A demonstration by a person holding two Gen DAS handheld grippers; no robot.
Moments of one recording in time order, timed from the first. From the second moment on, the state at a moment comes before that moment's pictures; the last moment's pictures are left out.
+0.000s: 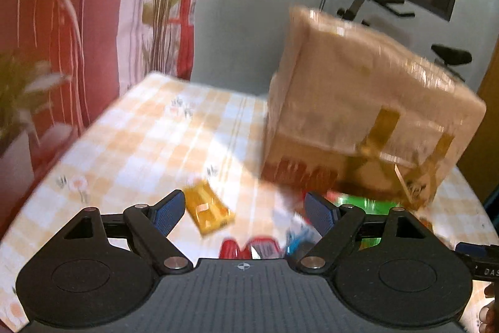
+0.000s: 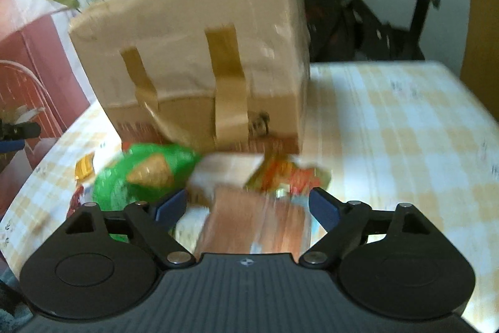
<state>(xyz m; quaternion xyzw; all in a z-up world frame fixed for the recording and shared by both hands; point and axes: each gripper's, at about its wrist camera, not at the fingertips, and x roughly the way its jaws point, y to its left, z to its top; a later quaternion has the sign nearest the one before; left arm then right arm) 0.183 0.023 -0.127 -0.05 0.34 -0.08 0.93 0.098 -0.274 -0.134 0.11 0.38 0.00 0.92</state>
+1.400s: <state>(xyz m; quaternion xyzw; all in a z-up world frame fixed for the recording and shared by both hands) 0.261 0.049 -0.181 -0.13 0.40 0.02 0.91 0.092 -0.260 -0.179 0.01 0.27 0.03 0.96</state>
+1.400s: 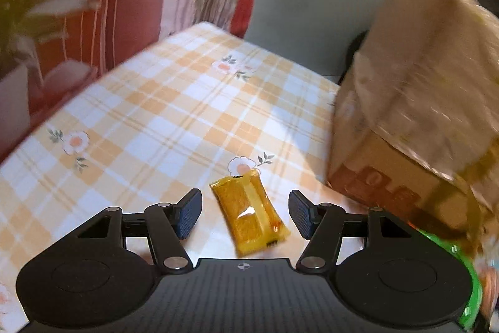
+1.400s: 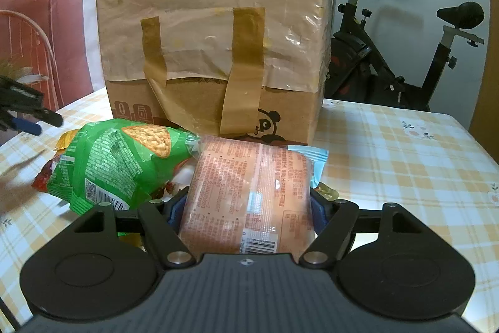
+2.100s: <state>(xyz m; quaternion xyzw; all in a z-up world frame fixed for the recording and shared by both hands) 0.221 0.034 -0.190 -0.10 0.39 -0.01 0.91 0.098 -0.266 -0.180 0.02 0.28 0.04 0.96</state>
